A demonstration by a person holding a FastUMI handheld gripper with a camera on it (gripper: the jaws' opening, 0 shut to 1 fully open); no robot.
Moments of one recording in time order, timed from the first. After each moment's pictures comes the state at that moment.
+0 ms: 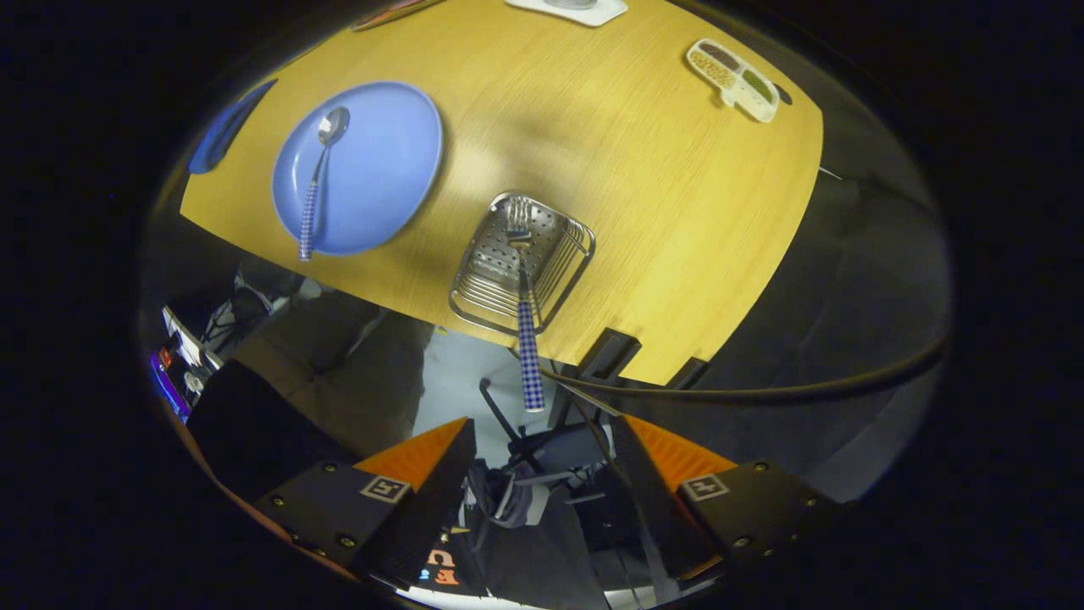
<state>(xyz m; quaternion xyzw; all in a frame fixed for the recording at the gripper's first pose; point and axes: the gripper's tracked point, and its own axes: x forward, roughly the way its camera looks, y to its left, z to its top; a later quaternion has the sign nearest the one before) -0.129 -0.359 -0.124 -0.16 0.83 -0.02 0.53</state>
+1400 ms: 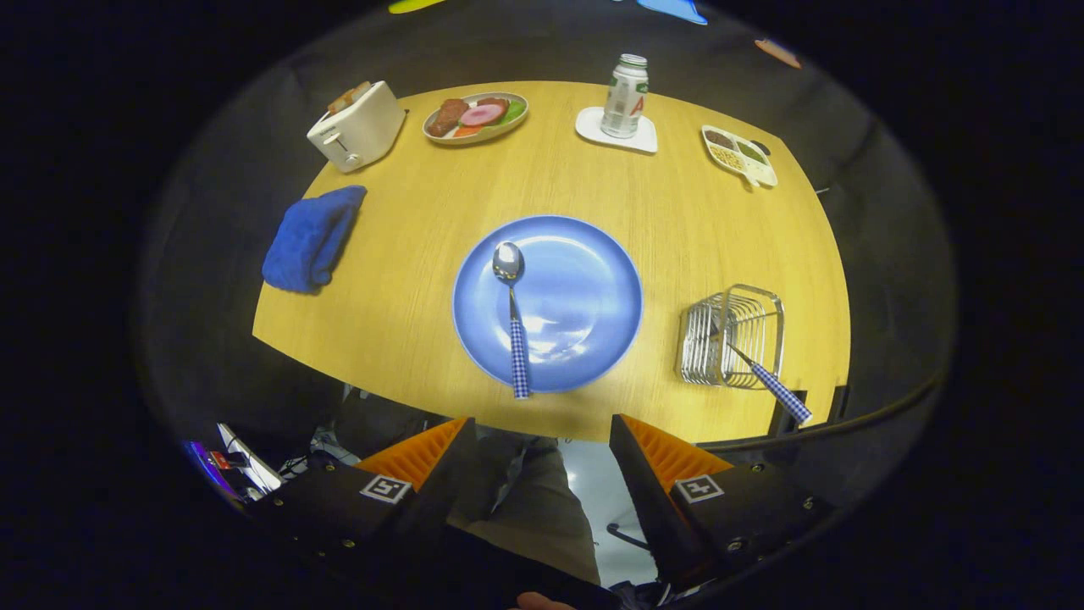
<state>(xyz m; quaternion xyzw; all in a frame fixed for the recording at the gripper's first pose) -0.110 -0.140 -0.195 -0.02 0.64 -0.01 0.77</state>
